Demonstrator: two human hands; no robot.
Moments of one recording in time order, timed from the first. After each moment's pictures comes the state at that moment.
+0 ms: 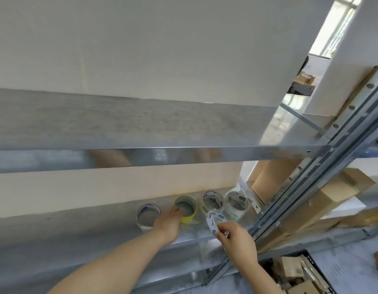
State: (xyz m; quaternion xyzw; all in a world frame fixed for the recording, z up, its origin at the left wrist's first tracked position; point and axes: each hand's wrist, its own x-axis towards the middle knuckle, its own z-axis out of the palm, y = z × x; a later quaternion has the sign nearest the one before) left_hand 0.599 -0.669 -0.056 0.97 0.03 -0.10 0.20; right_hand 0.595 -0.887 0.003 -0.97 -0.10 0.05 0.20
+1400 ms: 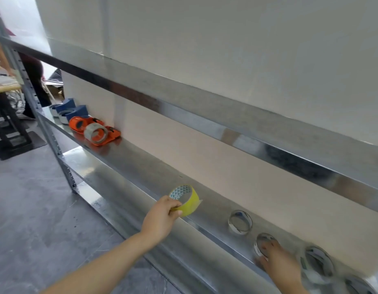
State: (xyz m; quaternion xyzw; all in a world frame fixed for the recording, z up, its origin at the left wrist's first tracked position) left_hand 0.356 -0.599 0.000 0.79 0.43 0.25 0.35; right_hand 0.645 -0.800 -0.067 -0.90 -0.43 0.05 -0.01
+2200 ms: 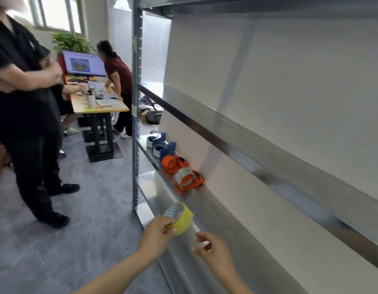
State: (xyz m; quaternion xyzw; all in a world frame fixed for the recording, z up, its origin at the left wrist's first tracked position) left_hand 0.098 -0.403 0.039 0.64 0.57 0.36 0.37; right_hand 0.299 -0.438 0.023 -0.66 -0.61 0.34 0.30
